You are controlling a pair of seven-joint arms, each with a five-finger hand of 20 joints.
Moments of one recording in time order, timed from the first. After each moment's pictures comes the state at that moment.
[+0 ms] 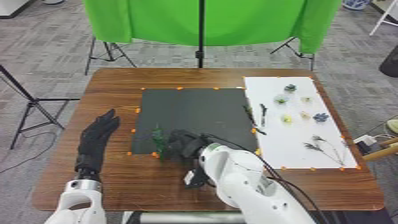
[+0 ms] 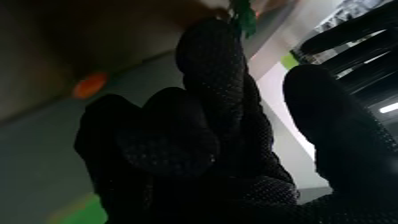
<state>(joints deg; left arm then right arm) 120.2 -71.6 -92.4 -114.5 66.1 12.0 10.2 -83.6 -74.5 49.6 -106.7 -118.2 -23.3 24.2</state>
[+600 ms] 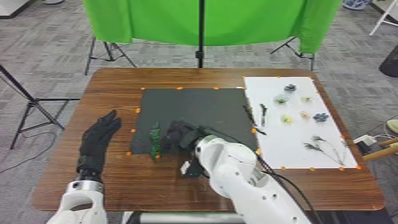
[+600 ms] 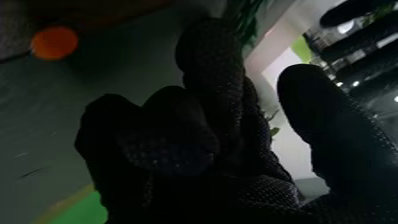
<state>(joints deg) 120.4 -71.9 -92.0 -114.5 66.0 11.9 10.2 -81.4 -78.0 51.0 -102.7 -120.4 -21.4 24.9</state>
